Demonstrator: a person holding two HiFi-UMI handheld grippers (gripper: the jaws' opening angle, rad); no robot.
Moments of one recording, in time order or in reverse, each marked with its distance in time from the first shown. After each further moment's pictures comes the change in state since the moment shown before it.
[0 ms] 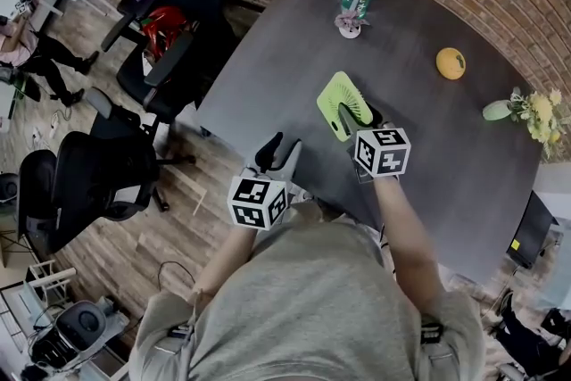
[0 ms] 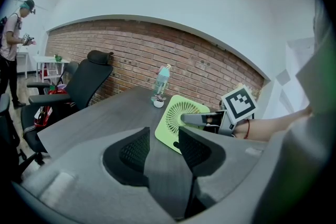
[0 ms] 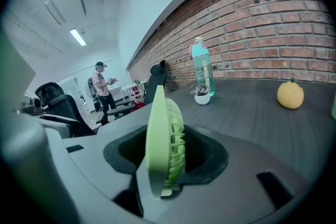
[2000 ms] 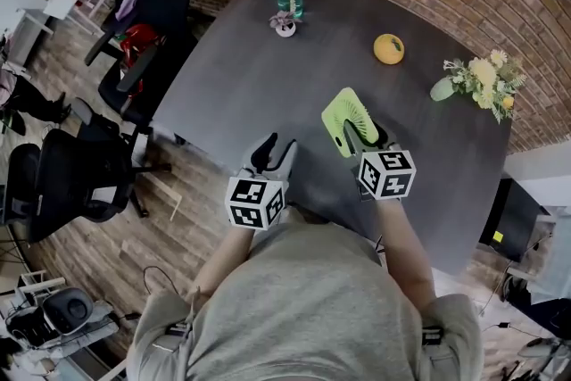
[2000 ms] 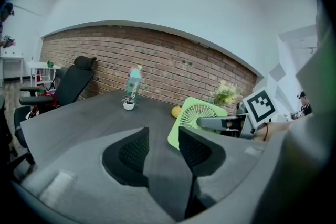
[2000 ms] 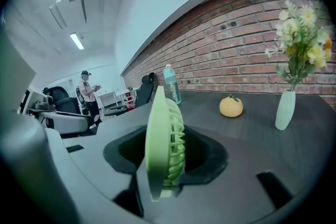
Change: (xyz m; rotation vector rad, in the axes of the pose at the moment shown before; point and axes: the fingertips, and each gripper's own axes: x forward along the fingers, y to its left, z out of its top) left arm 0.028 -0.174 -0.003 0.043 -0.046 -0.024; right arm -0.188 -0.113 -0.012 -0.006 -0.080 -0.080
